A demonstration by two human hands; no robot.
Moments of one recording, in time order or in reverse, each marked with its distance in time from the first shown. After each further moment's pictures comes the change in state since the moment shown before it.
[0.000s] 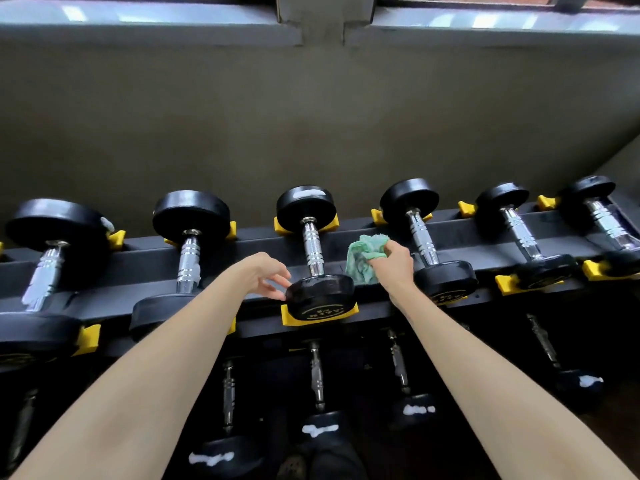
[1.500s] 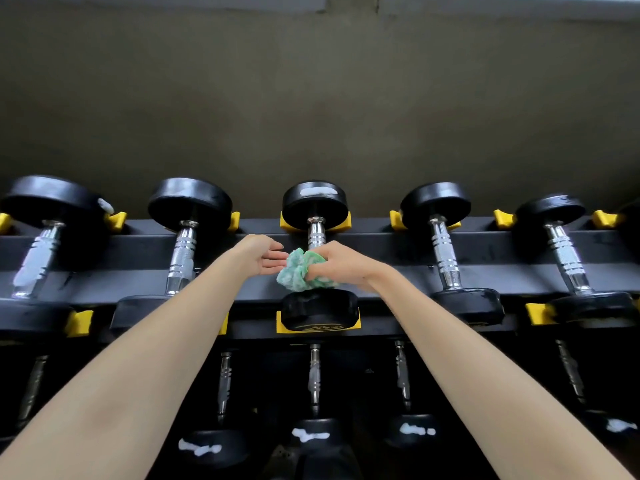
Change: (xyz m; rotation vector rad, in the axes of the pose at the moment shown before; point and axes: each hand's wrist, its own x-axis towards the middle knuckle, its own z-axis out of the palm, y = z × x) left_hand 0.034 0.023 -0.007 -0.426 0.168 -0.029; right_hand 0.020 -0.055 0.034 -0.150 -0.998 -0.264
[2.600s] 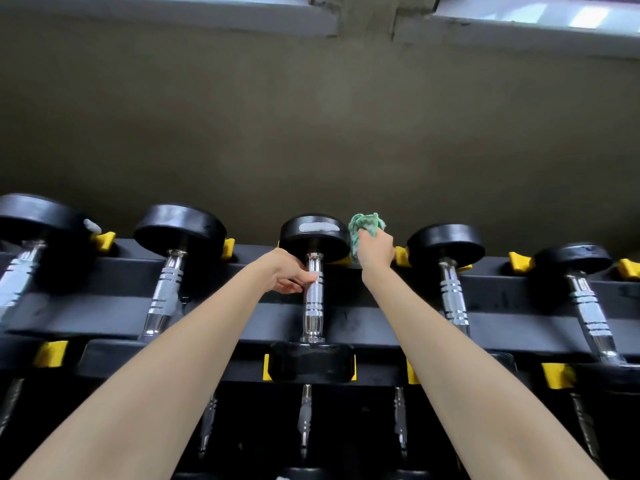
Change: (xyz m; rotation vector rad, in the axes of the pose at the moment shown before) left_hand 0.021 0.041 0.034 0.356 -0.160 0.067; right_hand 0.082 0.015 -0.070 0.362 0.952 0.264
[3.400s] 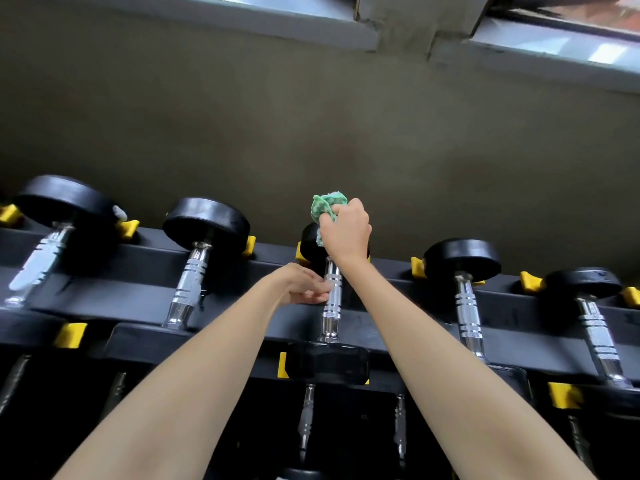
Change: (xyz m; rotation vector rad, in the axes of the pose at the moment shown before) left_hand -0.002 -0.030 -0.004 -0.387 -0.104 -0.023; right_hand -0.055 -0.048 0.046 -0.479 -0.087 -0.593
